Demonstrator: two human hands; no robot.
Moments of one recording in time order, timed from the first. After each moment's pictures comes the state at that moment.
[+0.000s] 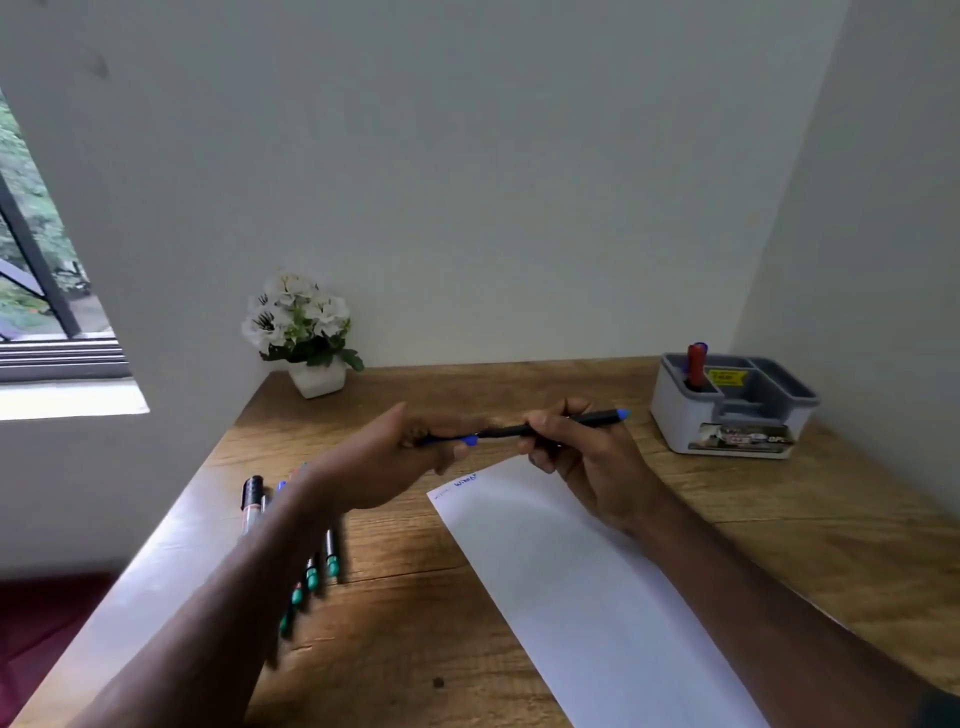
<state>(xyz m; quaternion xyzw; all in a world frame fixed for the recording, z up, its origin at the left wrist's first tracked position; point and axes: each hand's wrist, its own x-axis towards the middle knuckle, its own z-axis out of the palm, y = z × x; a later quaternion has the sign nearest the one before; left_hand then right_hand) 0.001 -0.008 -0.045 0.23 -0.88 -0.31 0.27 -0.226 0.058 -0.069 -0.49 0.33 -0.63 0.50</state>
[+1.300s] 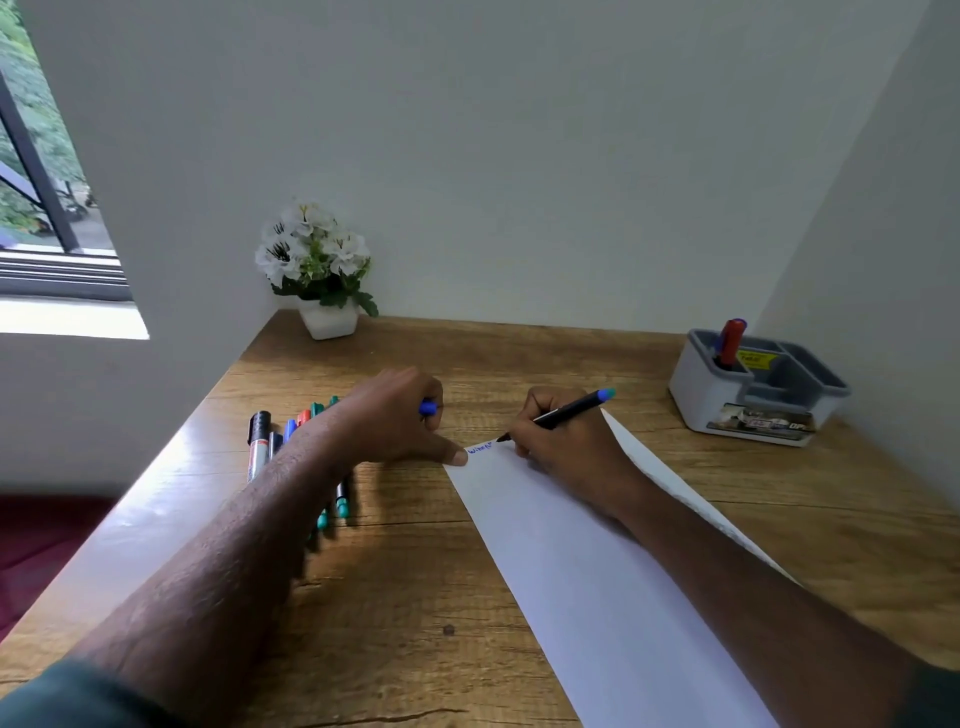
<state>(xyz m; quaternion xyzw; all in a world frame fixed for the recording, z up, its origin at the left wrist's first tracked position) 0.006 -0.022 -0.062 0.47 -0.86 -0.17 0.11 -0.200 0.050 -0.085 -0.60 0.61 -0.44 0.28</state>
